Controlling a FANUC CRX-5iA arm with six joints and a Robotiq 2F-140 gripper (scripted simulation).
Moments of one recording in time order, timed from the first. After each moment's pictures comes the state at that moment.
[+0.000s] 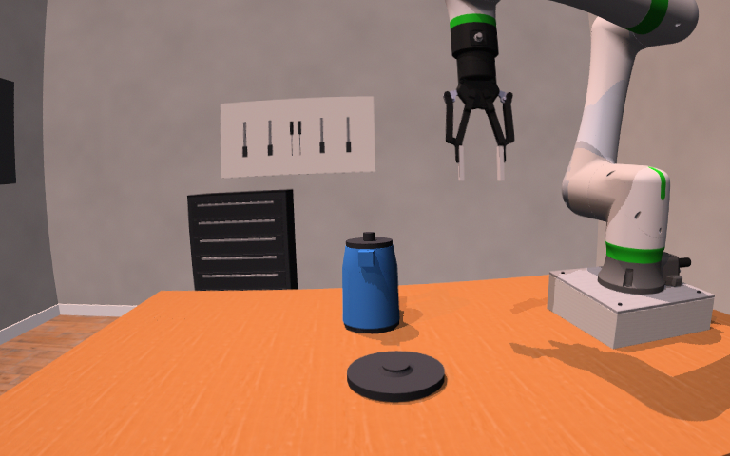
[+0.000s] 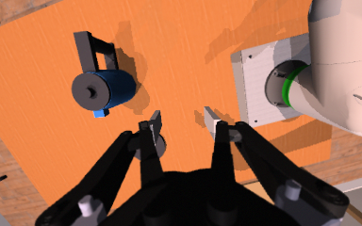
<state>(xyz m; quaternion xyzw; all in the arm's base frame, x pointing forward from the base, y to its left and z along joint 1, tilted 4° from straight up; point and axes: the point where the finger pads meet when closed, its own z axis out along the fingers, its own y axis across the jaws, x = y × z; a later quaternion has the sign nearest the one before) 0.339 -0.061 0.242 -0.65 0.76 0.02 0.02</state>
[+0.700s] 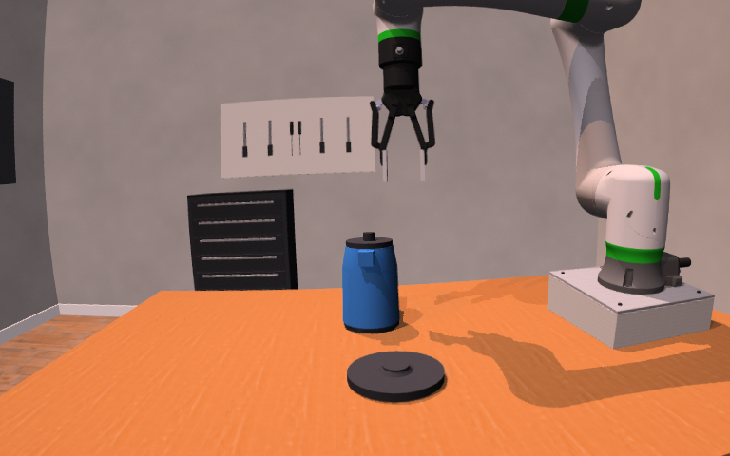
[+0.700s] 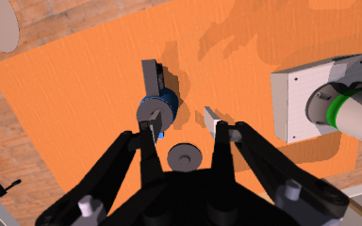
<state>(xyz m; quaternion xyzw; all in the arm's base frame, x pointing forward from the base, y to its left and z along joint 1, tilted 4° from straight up) 0.474 -0.159 0.236 -0.65 0.76 0.02 0.02</state>
